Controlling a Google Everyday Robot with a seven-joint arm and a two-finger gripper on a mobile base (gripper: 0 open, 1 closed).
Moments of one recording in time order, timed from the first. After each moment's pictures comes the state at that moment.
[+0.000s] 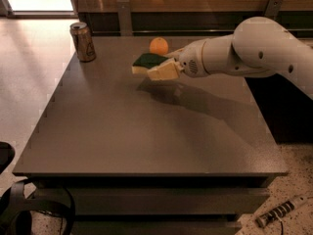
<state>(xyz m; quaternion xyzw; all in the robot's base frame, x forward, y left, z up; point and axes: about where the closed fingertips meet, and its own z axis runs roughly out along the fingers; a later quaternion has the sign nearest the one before) 0.651 -0.029 0.885 -0.40 0.75 0.23 0.47</state>
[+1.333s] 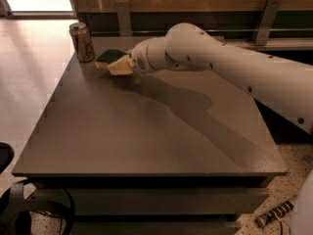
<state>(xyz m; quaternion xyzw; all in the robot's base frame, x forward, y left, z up) 0.711 0.093 0.861 -0.40 0.75 0.21 0.48</state>
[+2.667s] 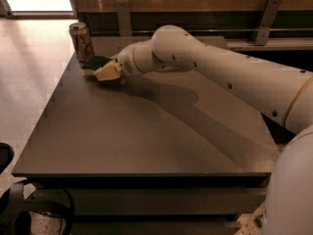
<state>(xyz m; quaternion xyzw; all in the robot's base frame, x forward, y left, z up) 0.705 0.141 0.846 -0.44 0.73 0.25 0.46</state>
